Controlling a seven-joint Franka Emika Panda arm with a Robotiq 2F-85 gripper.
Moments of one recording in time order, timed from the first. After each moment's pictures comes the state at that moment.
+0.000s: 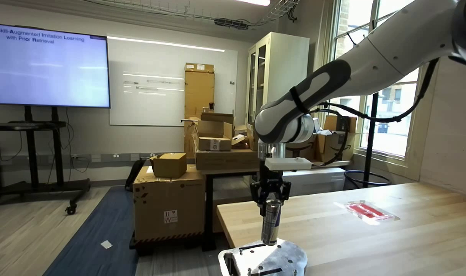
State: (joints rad) arm 0.23 0.57 0.10 -1.67 0.02 2.10 0.19
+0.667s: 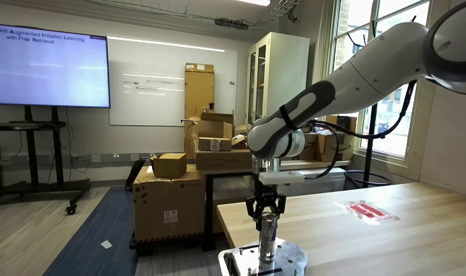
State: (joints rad) arm 0.24 0.70 0.10 -1.58 0.02 2.07 0.19
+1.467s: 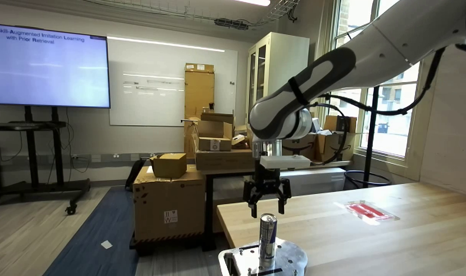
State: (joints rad) arm 0.27 0.50 0.12 -1.75 0.04 2.05 0.23
